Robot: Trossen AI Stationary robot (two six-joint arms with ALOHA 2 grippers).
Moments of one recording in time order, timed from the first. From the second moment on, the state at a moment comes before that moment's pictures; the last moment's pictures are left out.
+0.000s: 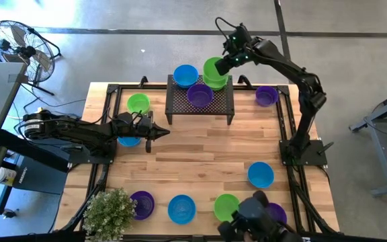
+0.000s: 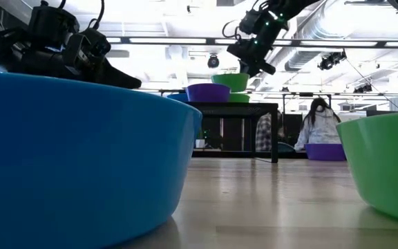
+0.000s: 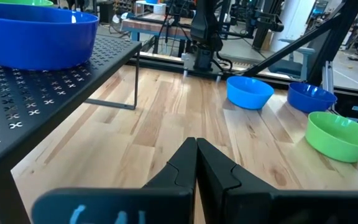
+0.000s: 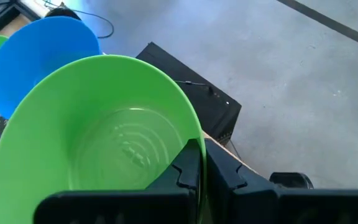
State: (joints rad) left arm 0.26 1.11 0.16 0.86 0.23 -0.10; right arm -0.81 1.85 1.85 -0.86 -0.05 0.12
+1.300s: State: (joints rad) left arm 0.26 1.11 0.16 0.86 0.23 -0.10; right arm -0.82 1.90 1.85 -0.90 0.00 0.08
